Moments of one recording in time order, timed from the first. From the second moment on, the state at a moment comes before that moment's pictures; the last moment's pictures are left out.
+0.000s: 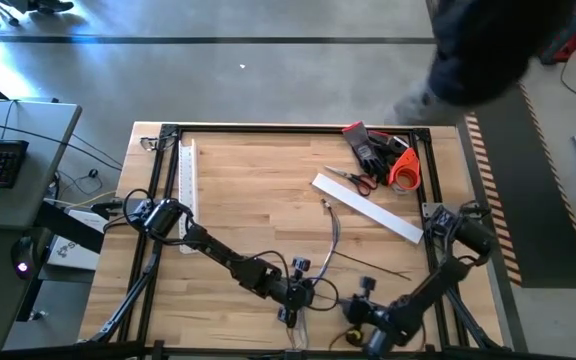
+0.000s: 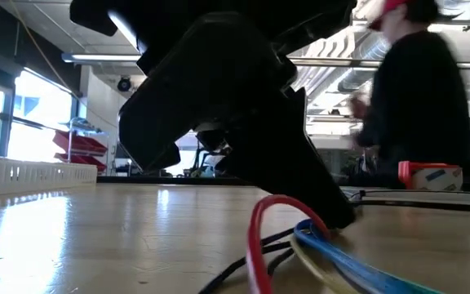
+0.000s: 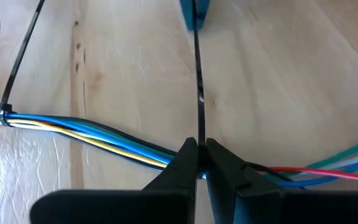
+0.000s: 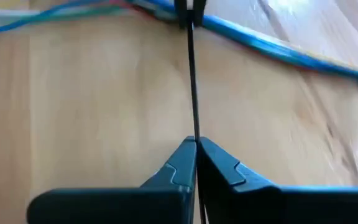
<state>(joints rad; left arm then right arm) -0.48 2.22 1.44 -0.10 -0.29 -0.02 0.94 2.04 1.15 -0.49 0.73 1.08</state>
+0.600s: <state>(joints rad) -0.47 2.22 1.44 -0.09 -0.27 -0.02 0.88 2.04 1.31 -0.67 0.72 0.82</state>
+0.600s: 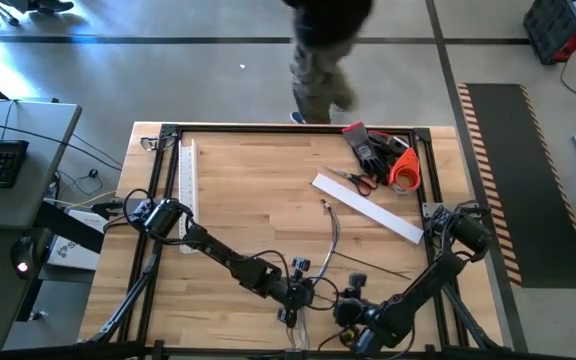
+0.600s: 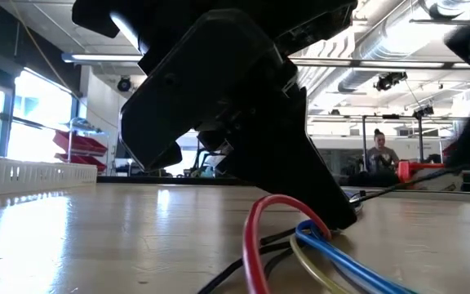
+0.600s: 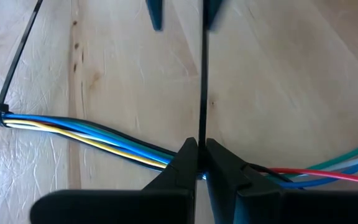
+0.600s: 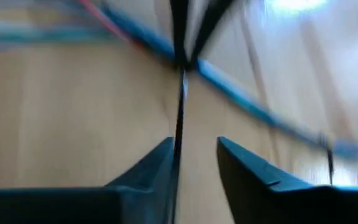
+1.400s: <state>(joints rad) -0.47 2.22 1.44 -0.08 -0.27 -0.02 0.79 2.07 1.11 -0.12 0.76 0.50</state>
